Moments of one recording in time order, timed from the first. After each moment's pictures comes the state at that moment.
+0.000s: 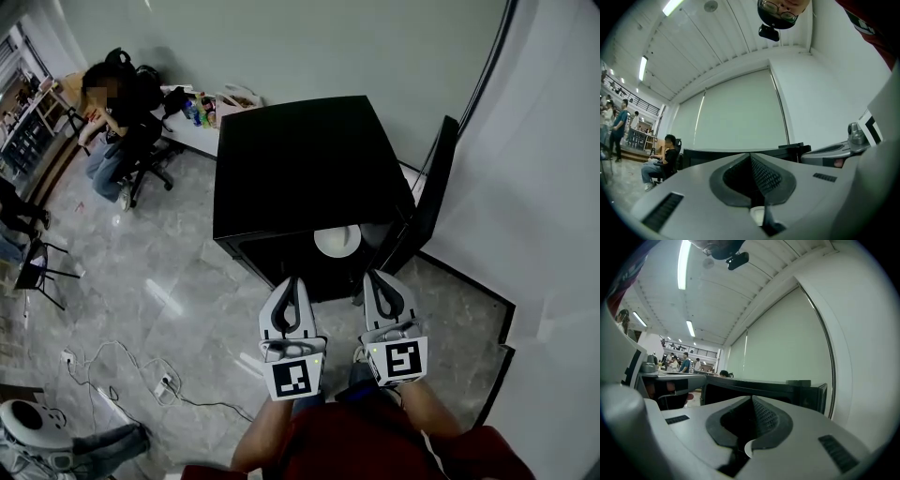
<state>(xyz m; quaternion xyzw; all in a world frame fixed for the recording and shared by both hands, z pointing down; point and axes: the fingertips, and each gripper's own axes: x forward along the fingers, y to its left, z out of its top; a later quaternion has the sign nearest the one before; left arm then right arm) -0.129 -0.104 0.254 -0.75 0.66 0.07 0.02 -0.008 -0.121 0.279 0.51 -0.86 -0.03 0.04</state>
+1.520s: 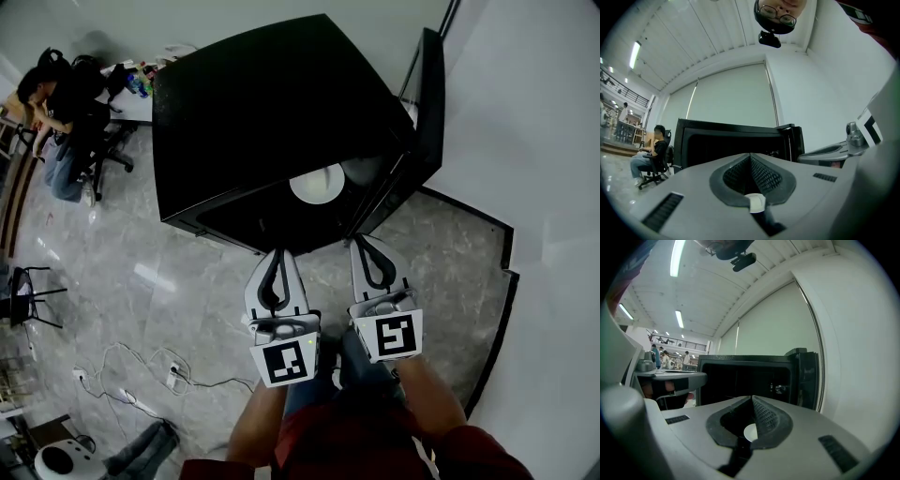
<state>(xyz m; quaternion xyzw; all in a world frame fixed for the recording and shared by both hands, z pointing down) -0.133 -0.112 0.326 -0.79 0.61 0.03 -0.01 -0.022 -0.119 0.336 0.57 -0.82 0.00 0.03</state>
